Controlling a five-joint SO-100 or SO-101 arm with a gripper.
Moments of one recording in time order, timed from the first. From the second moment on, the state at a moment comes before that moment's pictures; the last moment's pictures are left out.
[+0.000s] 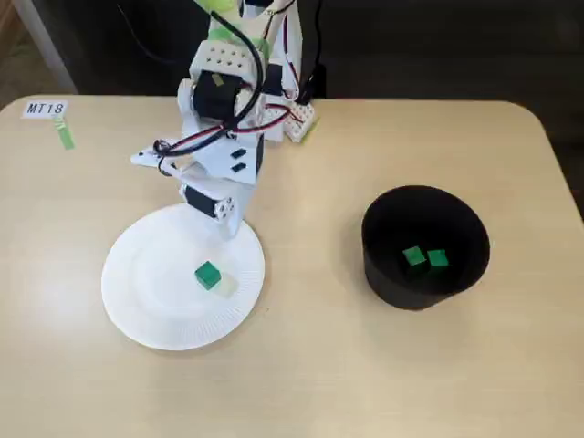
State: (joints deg) arm 16.2 83.8 93.6 67.1 19.4
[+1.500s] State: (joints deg) arm 19.2 62.5 76.1 72.1 17.1
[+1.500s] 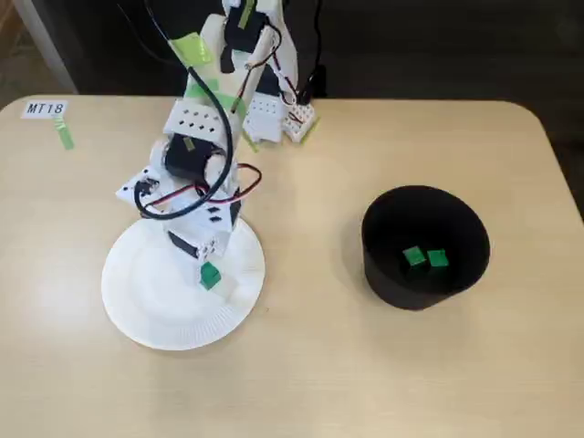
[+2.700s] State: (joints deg) arm 19.0 59.2 70.7 75.1 16.6
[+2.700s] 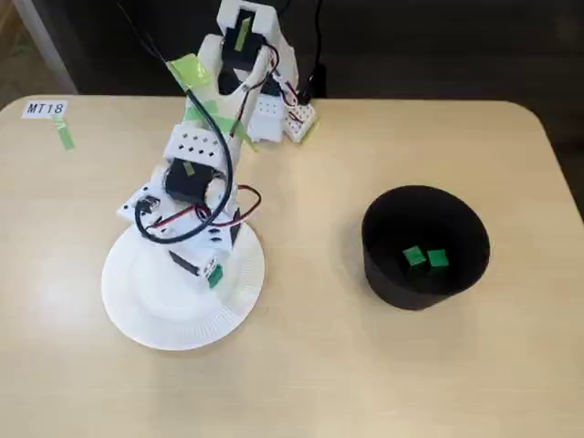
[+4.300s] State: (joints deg) arm -36.0 68.3 69.7 69.4 4.9
